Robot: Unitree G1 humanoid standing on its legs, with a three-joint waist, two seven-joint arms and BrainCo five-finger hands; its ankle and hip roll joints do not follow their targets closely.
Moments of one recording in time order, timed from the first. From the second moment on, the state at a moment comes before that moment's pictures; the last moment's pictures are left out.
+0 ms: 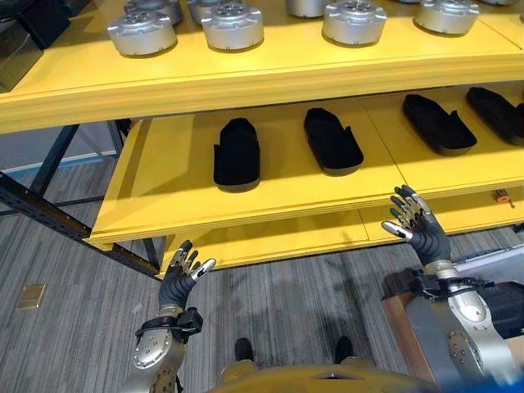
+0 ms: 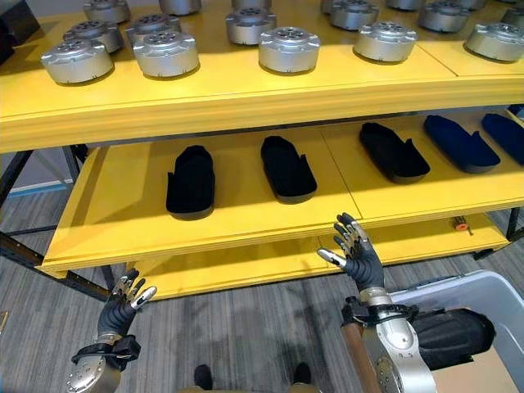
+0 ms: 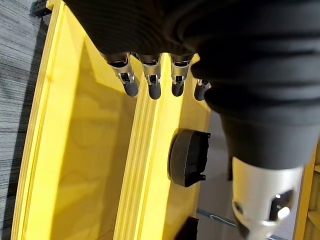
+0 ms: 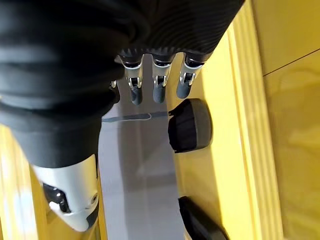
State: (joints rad) left arm 0.43 0.27 -0.01 -0.05 -0.50 -0.07 0.08; right arm 0.29 -0.39 0.01 -0.25 0.50 -0.05 0.02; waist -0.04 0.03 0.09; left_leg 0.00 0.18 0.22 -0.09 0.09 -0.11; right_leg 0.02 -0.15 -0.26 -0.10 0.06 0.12
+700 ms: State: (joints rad) left arm 0.35 0.23 -0.01 -0.04 -0.48 -0.08 0.09; right arm 0.26 -0.41 -0.02 -0.18 0.51 -0.04 0.03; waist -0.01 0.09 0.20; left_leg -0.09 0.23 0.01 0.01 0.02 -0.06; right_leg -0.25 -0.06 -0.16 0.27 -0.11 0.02
